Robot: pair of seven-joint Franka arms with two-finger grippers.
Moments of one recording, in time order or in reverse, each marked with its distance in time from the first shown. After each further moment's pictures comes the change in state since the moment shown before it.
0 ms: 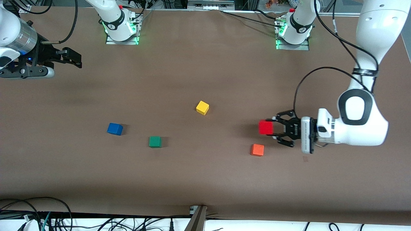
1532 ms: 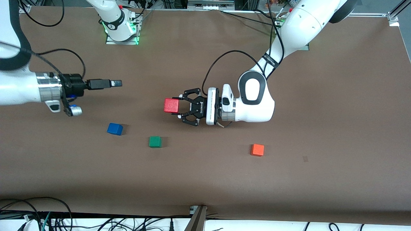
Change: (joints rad) left arm -0.452 0.119 -0.076 0.129 -0.561 0.454 0.305; right arm -0.055 0.272 -0.071 -0.111 0.921 0.066 -0.059
